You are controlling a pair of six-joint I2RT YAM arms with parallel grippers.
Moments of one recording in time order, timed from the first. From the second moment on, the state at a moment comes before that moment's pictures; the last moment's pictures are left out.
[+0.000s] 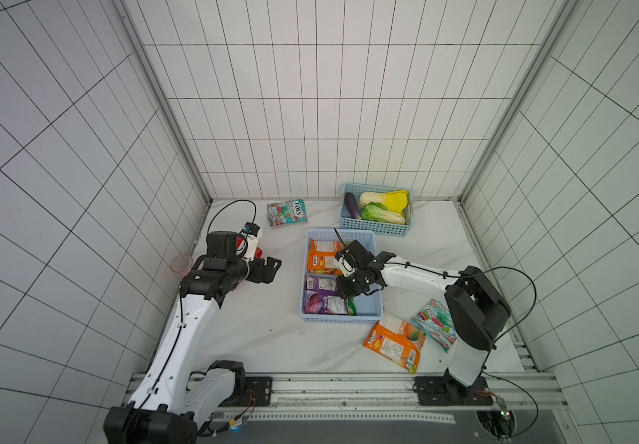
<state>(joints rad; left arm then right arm) -0.08 1.02 0.98 -0.73 0.30 0.08 0.86 1.79 1.19 -0.54 -0.27 0.43</state>
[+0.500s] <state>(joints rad) -0.08 1.02 0.98 -0.73 0.30 0.08 0.86 1.70 1.19 -0.64 -0.29 0.45</state>
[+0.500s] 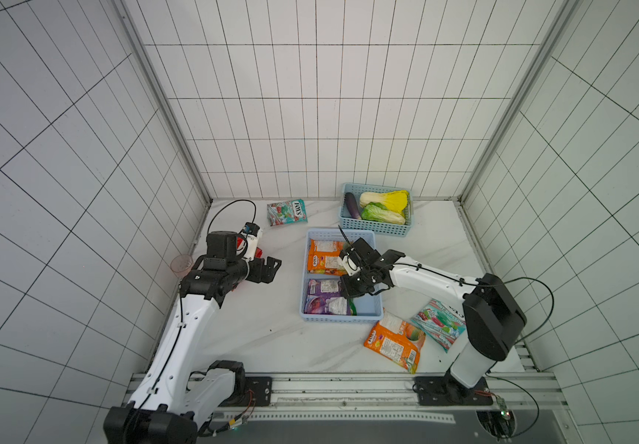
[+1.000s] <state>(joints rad) -0.07 1.02 0.98 -0.72 0.28 0.07 0.86 1.65 1.19 -0.71 -0.23 0.40</state>
